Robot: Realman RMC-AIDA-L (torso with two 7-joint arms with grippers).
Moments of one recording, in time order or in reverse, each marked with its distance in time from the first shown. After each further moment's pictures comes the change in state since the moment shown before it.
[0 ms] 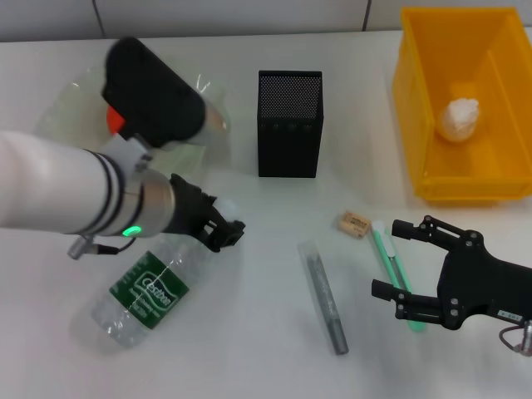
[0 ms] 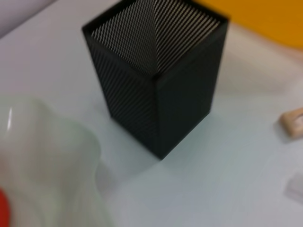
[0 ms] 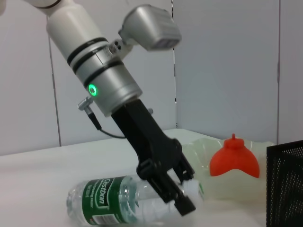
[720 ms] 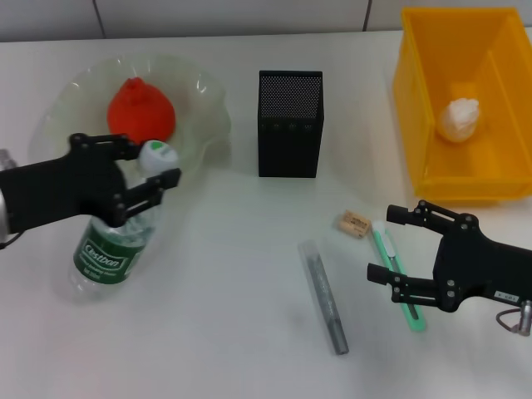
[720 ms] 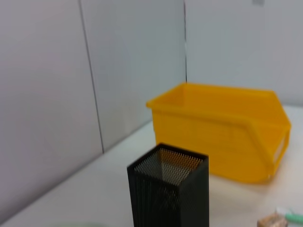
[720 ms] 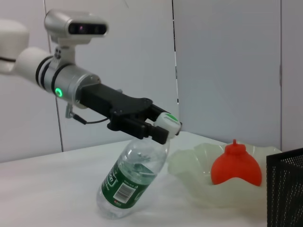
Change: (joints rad) left arm 0.249 0.005 -0.629 -0.290 -0.978 0.146 1.324; right arm 0.025 0.000 -0.007 -0.042 -0.001 0.003 0.078
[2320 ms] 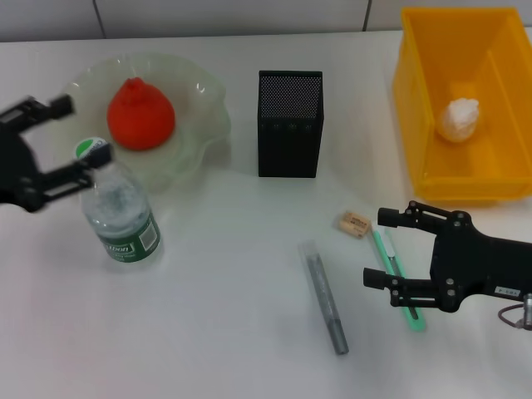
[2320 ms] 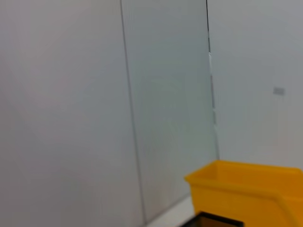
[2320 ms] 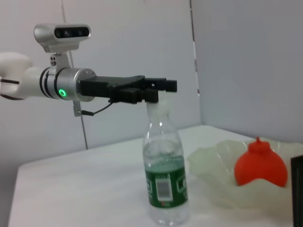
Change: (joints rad) left arm -0.021 0.002 -0.327 -0.229 -0.172 0.265 0.249; right arm 0.019 0.002 0.004 -0.105 -0.068 -0.057 0.149
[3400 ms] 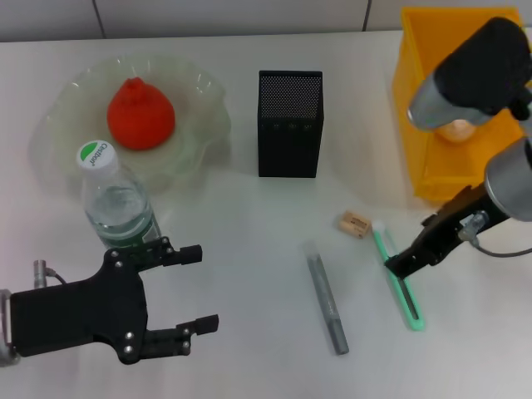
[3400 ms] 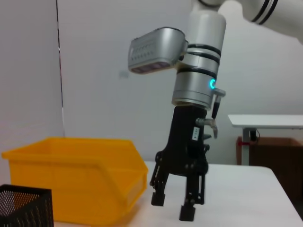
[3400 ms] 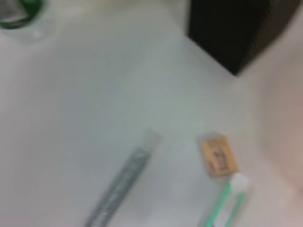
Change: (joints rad) left arm -0.139 -0.002 0.013 -0.418 0.258 0.250 0.339; right arm 0.204 0.004 -0.591 -0.945 -0.934 -0.025 1.728
